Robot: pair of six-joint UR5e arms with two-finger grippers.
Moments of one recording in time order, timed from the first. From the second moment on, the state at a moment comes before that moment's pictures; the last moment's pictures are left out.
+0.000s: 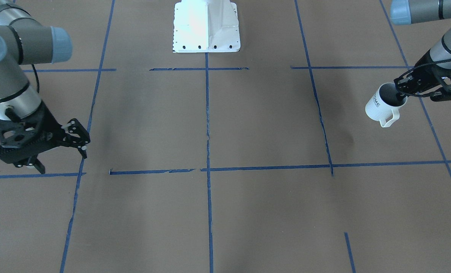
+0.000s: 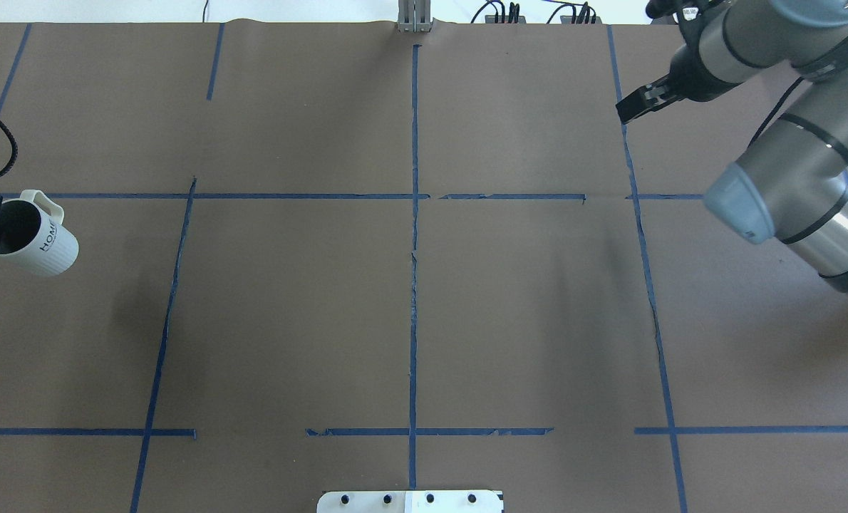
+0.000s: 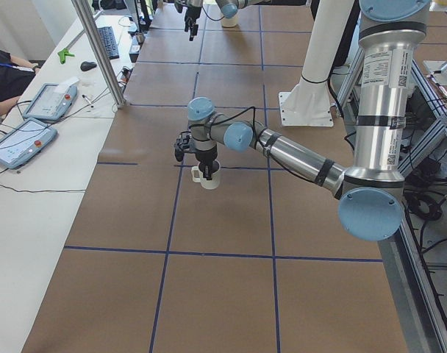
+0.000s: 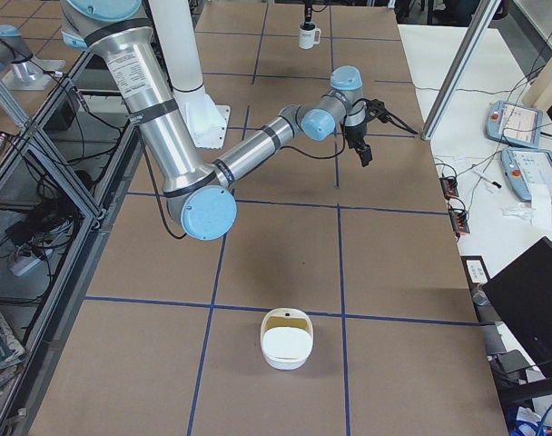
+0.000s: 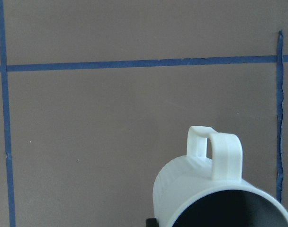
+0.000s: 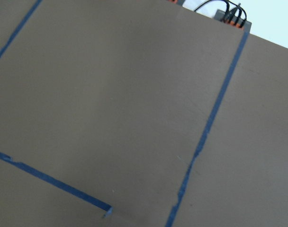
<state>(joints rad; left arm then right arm) -1.10 -1.57 -1.96 -1.55 -2.21 -0.67 1.05 -1.14 1.74 -1.44 2.06 0.40</state>
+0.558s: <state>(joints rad) -1.10 -1.53 -1.85 -1.76 -2.21 -0.69 1.19 -1.29 1.80 -1.56 2.25 0.19</state>
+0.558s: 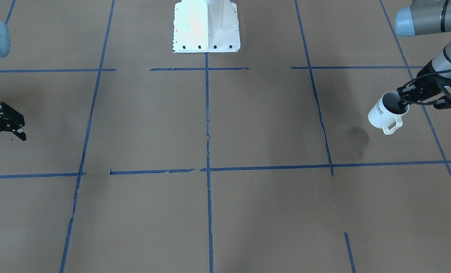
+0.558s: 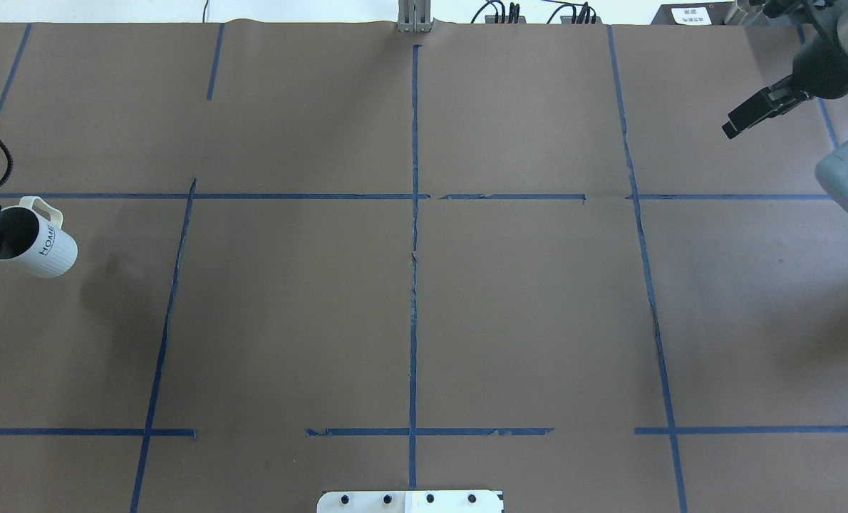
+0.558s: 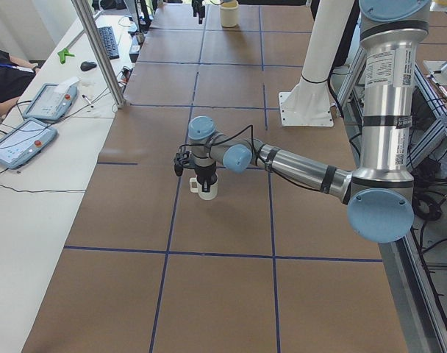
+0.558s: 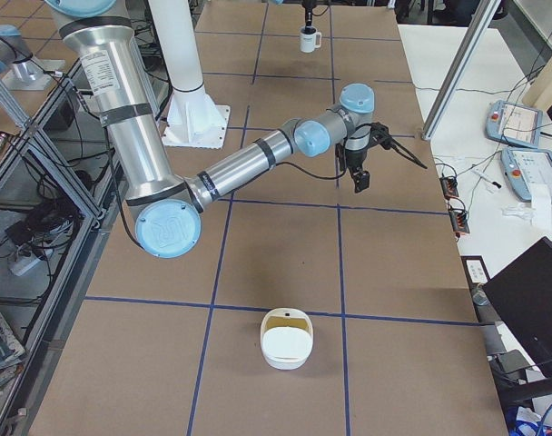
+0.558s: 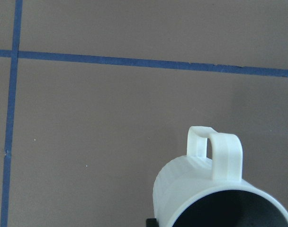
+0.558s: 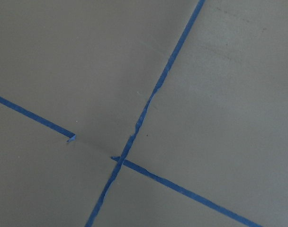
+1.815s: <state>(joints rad) -1.04 -1.50 -1.74 -1.91 -2.26 -0.70 1.28 -1.42 1.81 -1.56 2.32 0.14</state>
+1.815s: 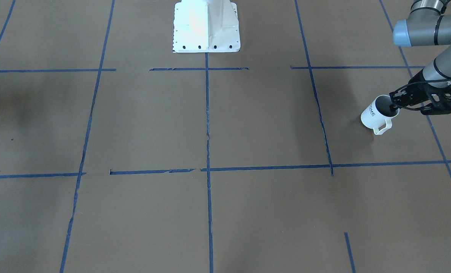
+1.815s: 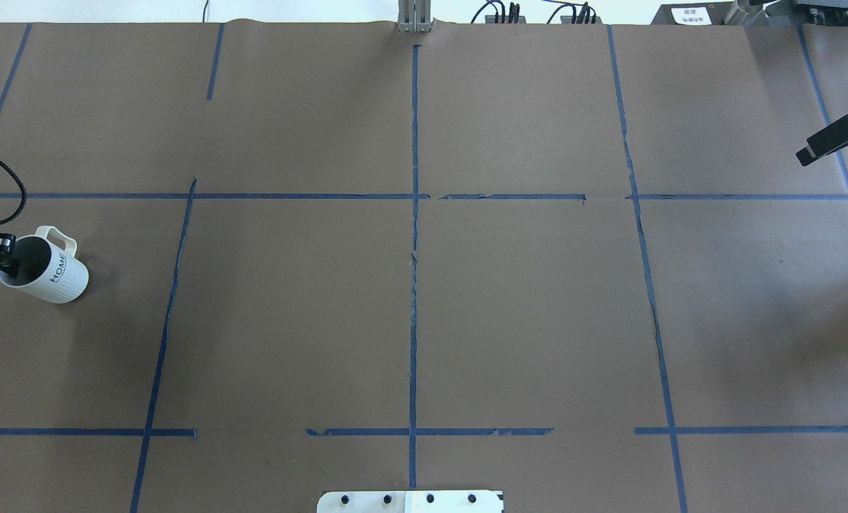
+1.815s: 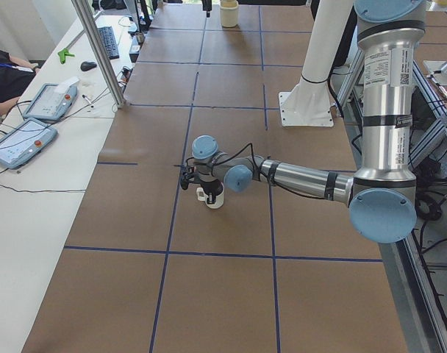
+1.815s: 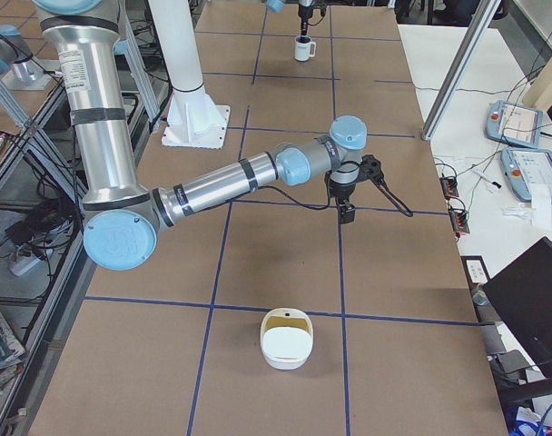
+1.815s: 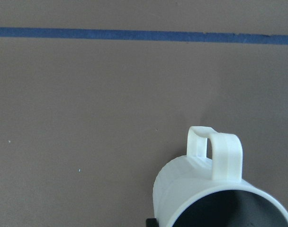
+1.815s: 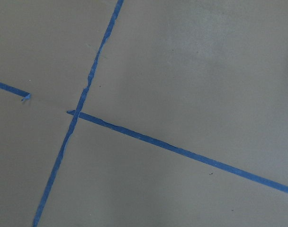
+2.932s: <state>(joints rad) -1.21 -1.51 -1.76 -1.72 -2.30 -0.30 1.41 -1.58 1.80 -1.57 2.33 -0.06</state>
